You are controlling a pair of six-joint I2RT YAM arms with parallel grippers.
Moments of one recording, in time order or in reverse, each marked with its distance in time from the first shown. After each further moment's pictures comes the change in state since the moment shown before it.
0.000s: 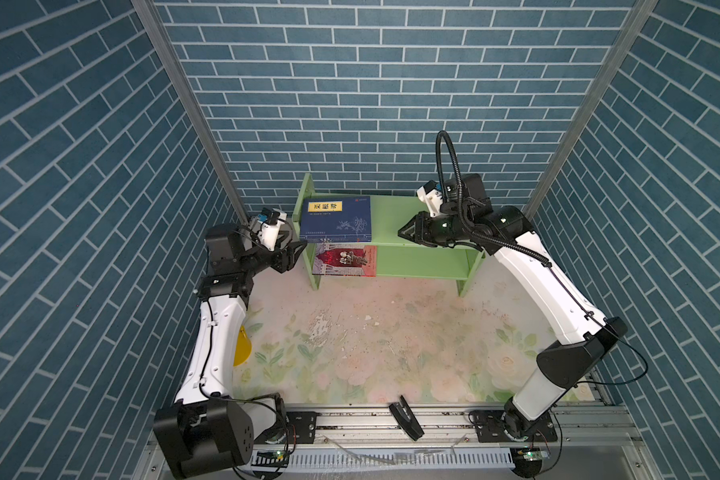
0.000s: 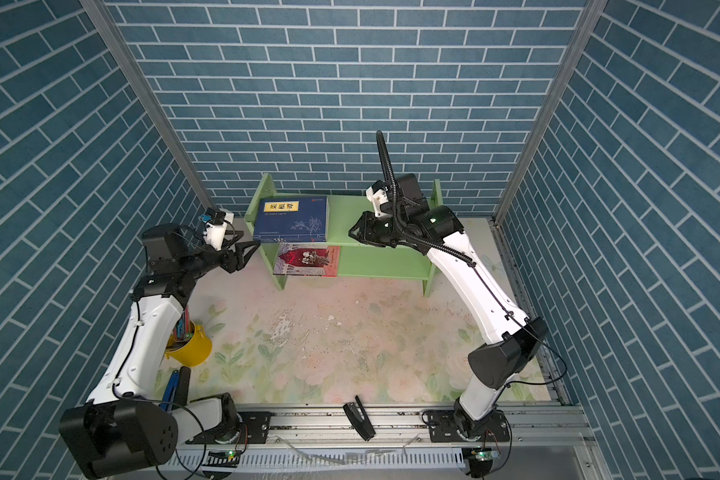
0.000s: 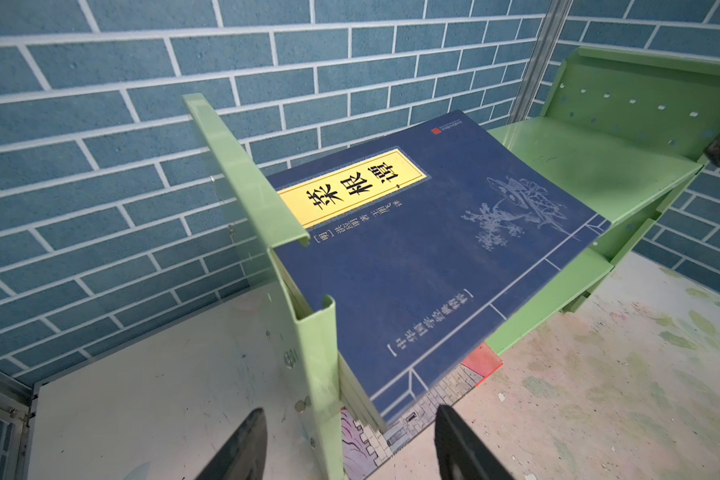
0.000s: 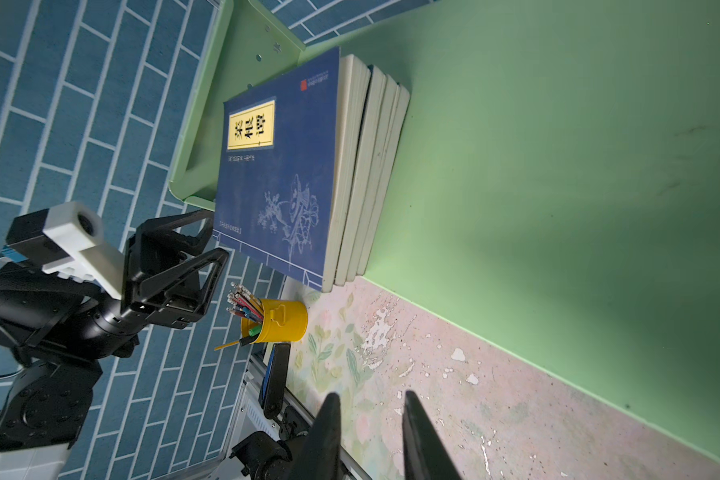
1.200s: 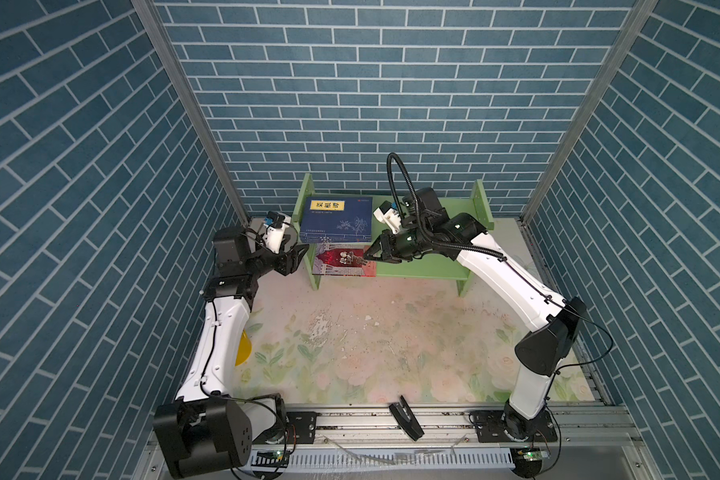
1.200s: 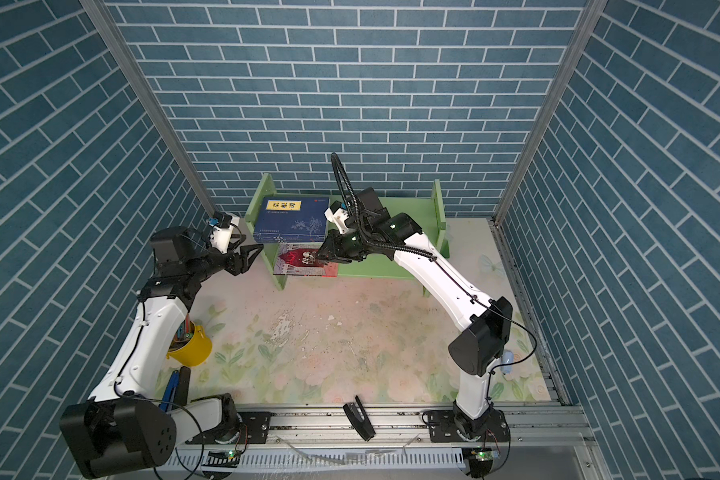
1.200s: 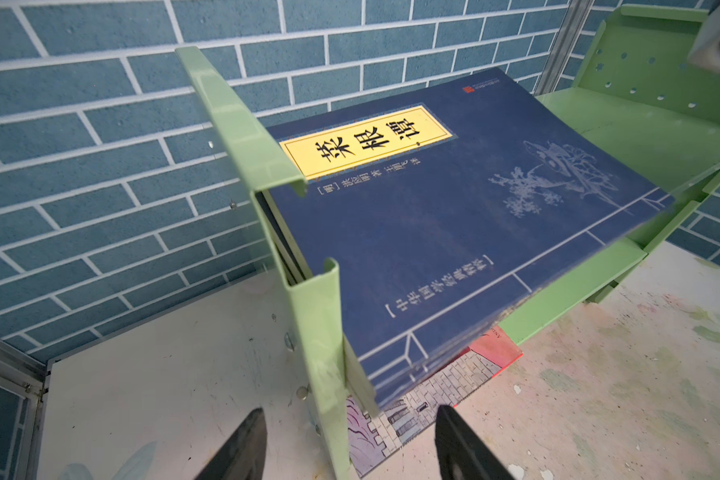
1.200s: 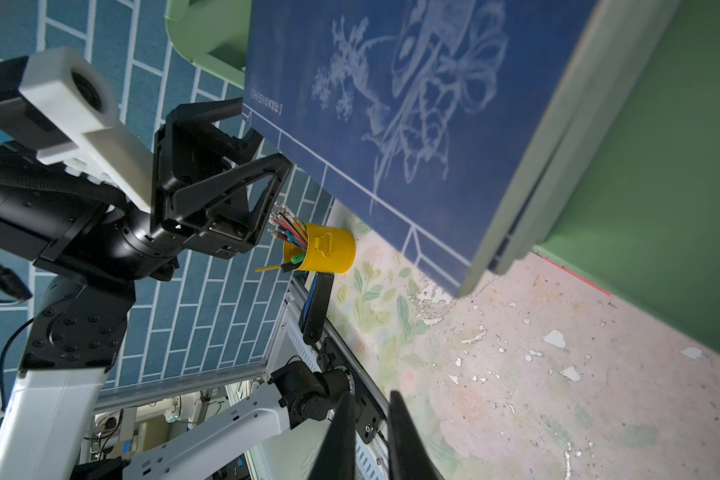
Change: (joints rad) left arm -0.024 -0.004 -0.039 0.008 -0.072 0.008; right arm 0.131 0.163 0.017 0.062 -0.190 0.000
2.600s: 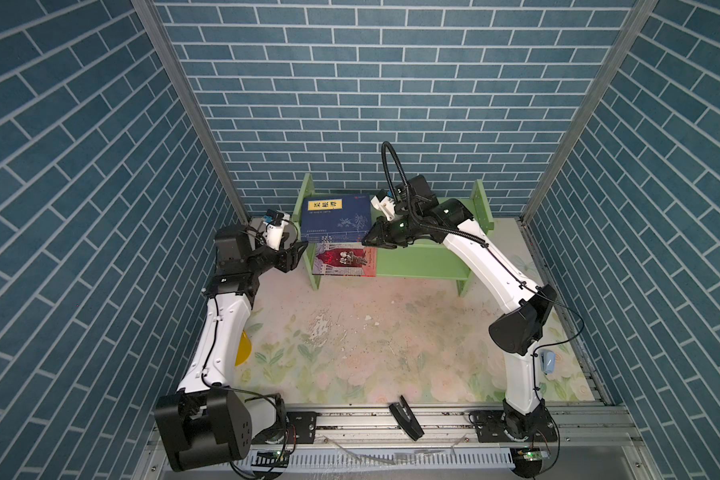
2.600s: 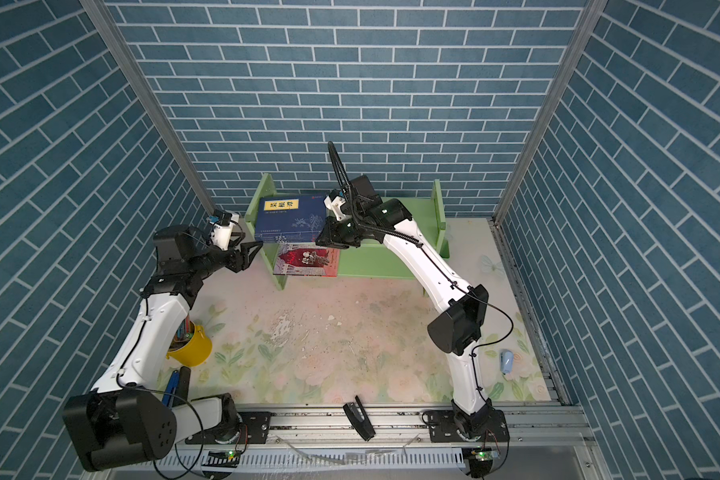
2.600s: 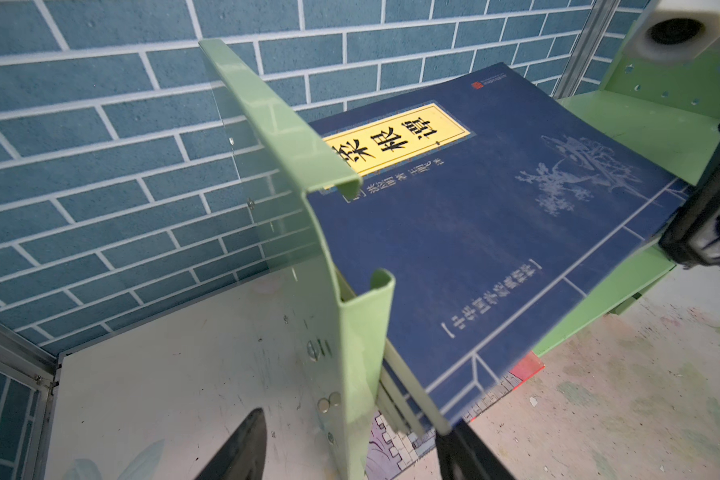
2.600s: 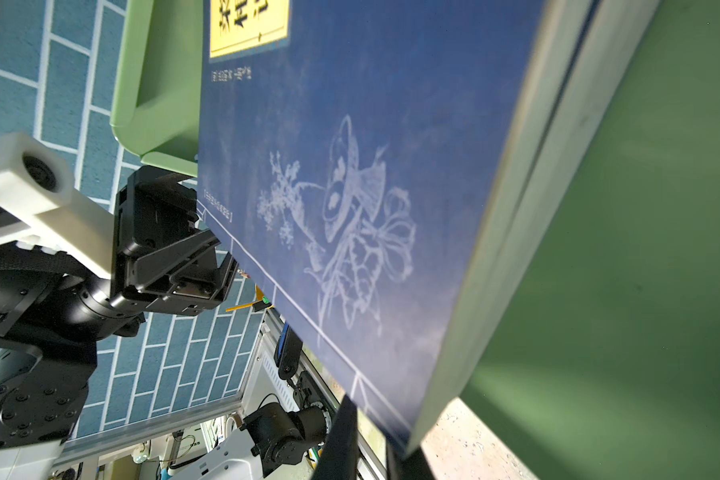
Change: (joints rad) left arm 0.000 0.032 0.000 0.046 -0.030 -0.030; right arm -0.037 0.203 0.301 -0.127 0.054 -0.044
